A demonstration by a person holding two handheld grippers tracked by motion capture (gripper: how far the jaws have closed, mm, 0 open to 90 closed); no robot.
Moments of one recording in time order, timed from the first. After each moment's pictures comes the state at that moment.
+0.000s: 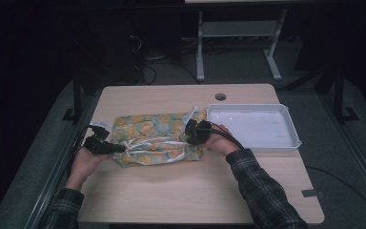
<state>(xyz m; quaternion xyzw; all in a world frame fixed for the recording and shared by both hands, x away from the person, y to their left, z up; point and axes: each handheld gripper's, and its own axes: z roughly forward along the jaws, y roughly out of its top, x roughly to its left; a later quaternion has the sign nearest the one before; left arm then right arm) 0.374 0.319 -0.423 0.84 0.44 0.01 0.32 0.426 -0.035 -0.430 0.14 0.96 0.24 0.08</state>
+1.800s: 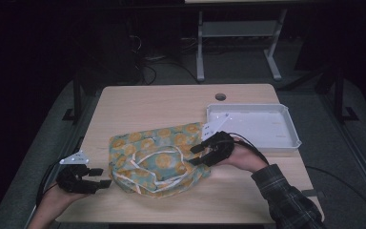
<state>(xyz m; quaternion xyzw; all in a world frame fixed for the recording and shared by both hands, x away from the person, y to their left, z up) 0.260 0.354 -0.414 0.85 0.39 0.05 0.35 0.346 -0.089 -0.380 0.08 0.91 0.41 -0.01</state>
